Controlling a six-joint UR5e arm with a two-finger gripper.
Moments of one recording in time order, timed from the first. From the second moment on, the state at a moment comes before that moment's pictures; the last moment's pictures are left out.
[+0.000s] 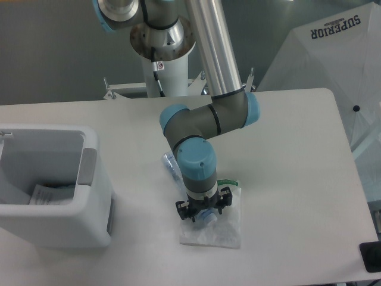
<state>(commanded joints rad) 2.37 -2.16 -1.66 -0.76 1.64 0.11</state>
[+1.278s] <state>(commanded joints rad) 2.40 -2.06 -1.58 -0.76 1.63 0.11</state>
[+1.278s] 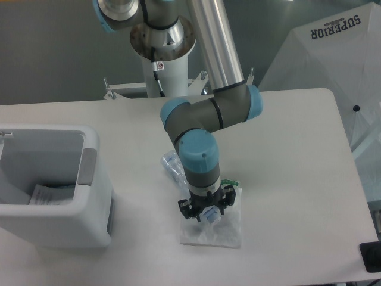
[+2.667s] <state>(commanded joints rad) 2.37 -1.85 -1.23 -0.75 1.50 0.05</state>
